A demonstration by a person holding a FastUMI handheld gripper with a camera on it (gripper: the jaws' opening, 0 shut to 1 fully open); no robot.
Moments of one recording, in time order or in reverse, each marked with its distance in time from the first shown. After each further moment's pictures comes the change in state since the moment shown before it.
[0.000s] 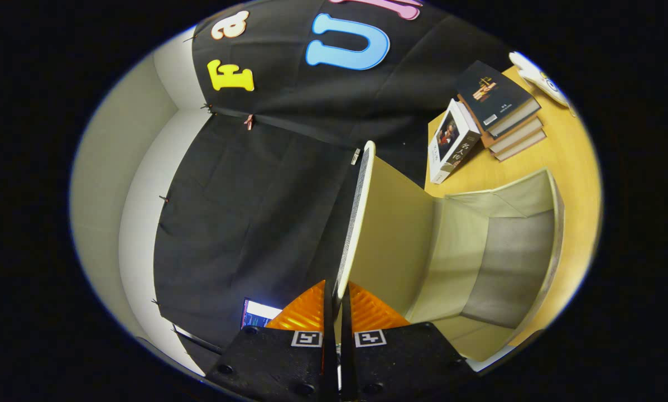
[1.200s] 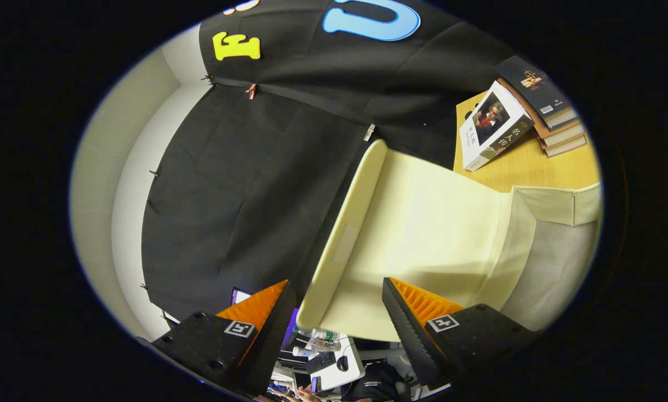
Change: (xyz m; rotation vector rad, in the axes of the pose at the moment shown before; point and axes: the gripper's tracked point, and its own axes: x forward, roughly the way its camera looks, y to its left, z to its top) arm 0.102 0.016 -0.024 -0.048 0.110 -0.012
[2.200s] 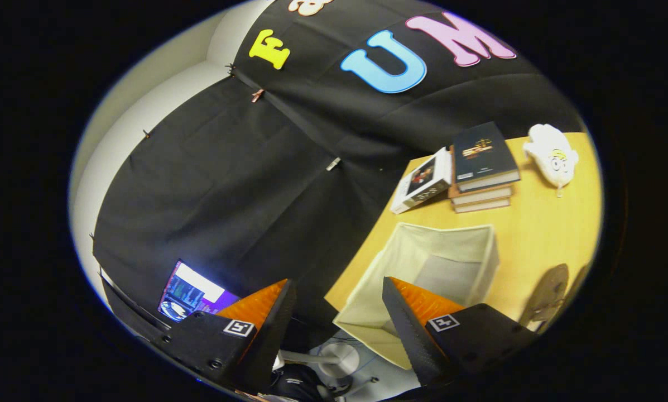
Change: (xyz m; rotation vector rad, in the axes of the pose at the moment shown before) arm -0.184 -0.071 0.004 -0.307 -0.165 -0.312
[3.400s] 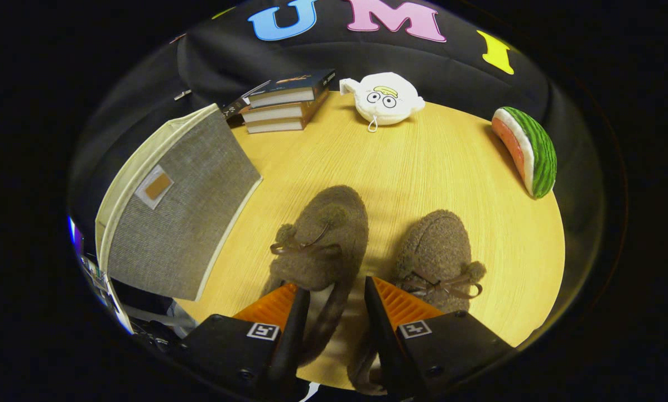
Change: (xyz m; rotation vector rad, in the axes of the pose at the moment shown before) arm -0.096 -0.326 -0.111 -0.195 0.256 -0.776
